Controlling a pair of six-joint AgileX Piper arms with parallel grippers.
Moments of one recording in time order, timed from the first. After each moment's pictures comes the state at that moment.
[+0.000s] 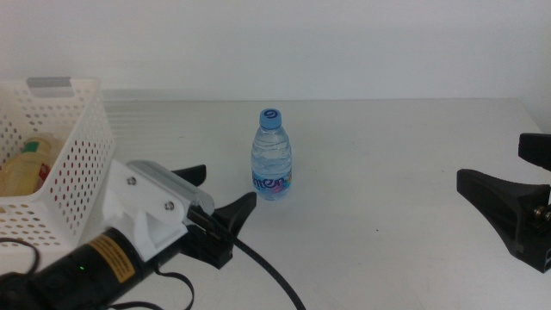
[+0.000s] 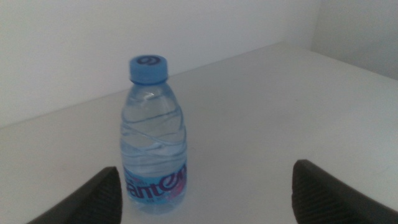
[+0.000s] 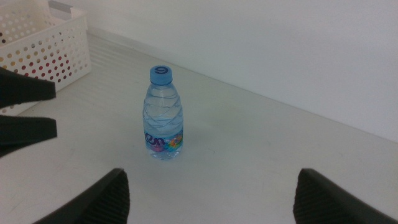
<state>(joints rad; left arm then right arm) -0.52 1.35 -0.33 0.19 -0.81 -0.16 0.54 0.69 -0.60 -0.10 0.27 0.08</state>
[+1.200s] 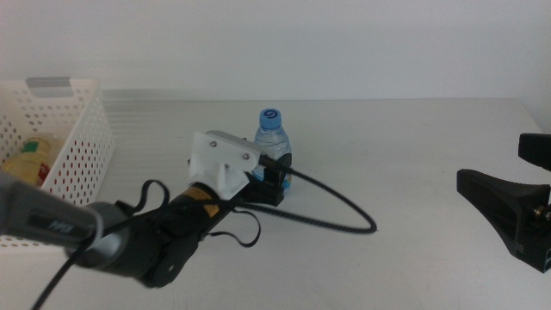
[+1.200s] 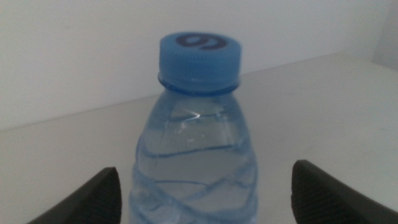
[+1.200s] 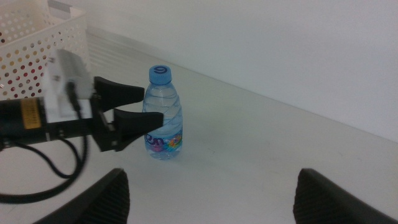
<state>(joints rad) -0.52 1.93 -0.71 0.05 -1.04 -0.11 0.54 0.69 -0.60 -0.10 0.27 0.08</state>
